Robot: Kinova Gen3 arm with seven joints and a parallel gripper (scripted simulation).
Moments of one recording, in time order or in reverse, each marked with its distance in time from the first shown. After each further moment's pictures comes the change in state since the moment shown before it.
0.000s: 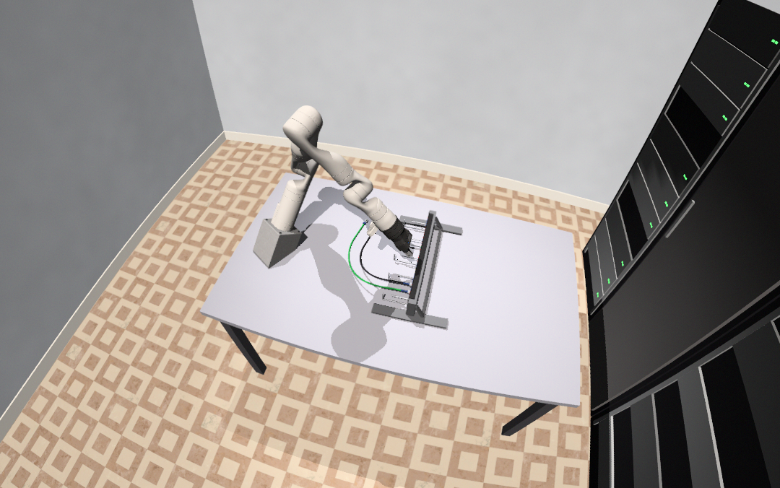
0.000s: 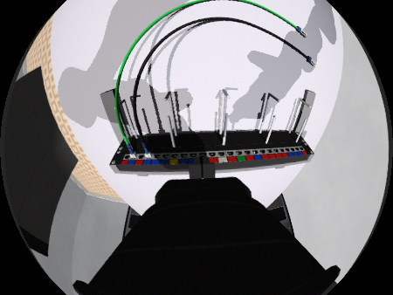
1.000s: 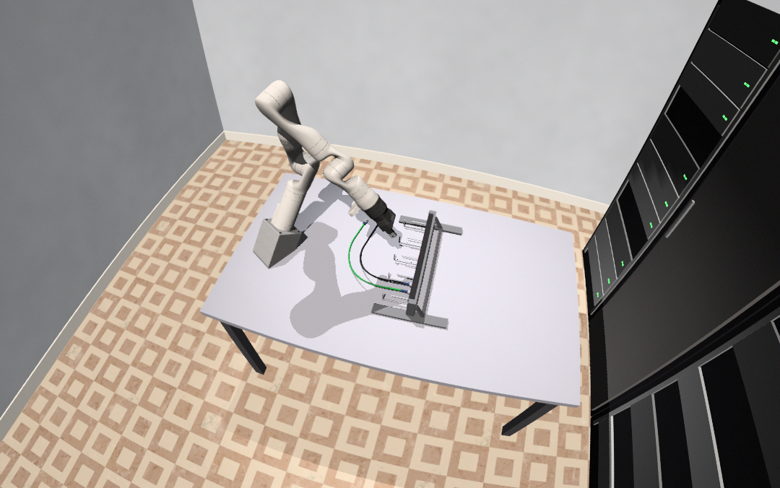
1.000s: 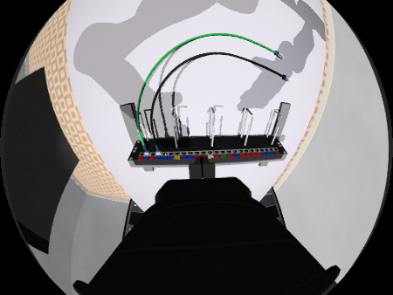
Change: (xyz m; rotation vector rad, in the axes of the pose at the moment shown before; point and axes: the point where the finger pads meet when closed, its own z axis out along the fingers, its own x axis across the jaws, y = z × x) arm 0.009 -0.003 -0.106 0.012 0.021 -0.008
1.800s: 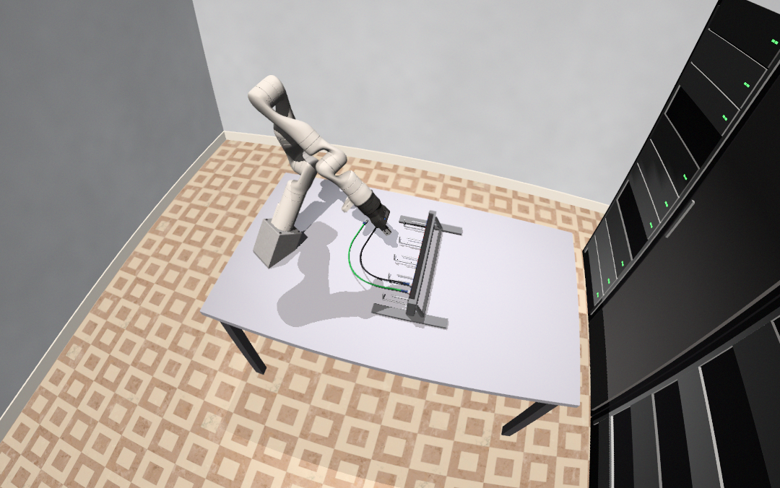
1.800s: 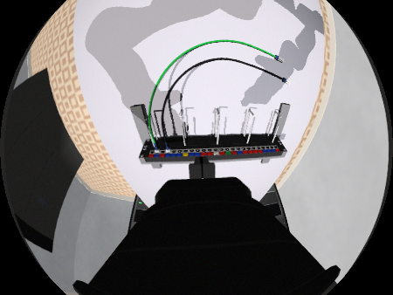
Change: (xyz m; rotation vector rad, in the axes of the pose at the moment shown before) arm -0.014 0.002 -0.032 -0.011 -0.026 0.004
